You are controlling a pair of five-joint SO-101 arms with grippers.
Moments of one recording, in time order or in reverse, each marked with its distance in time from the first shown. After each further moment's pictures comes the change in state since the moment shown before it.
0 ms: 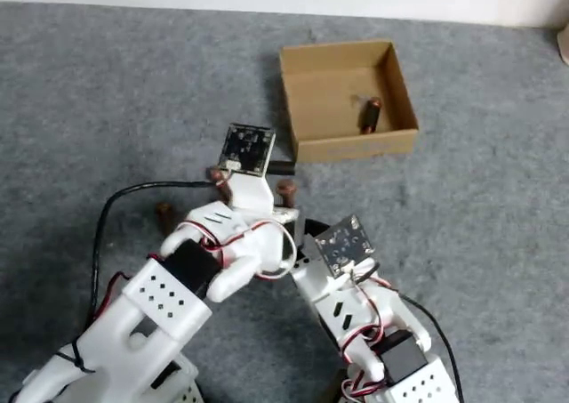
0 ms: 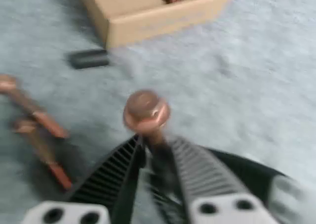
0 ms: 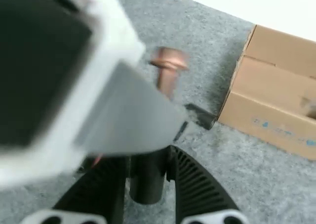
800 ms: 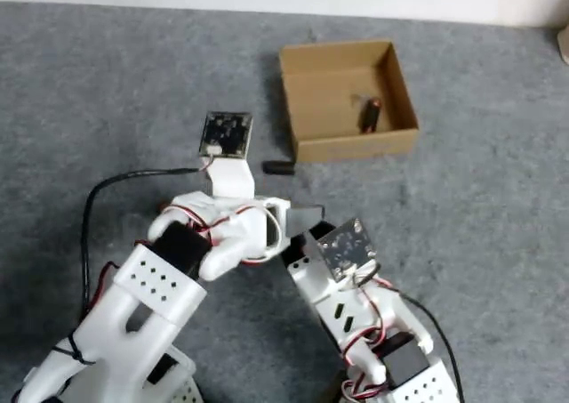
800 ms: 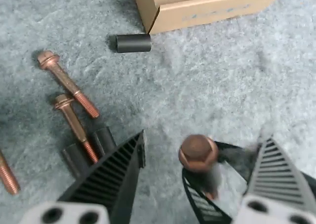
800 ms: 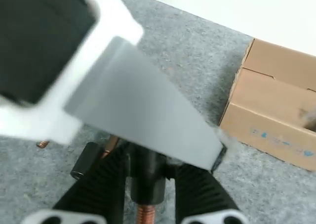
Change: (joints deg) left arm -1.1 0.9 -7.5 10.1 -0.4; right arm 0.0 -0.2 -0.2 -0.2 0.4
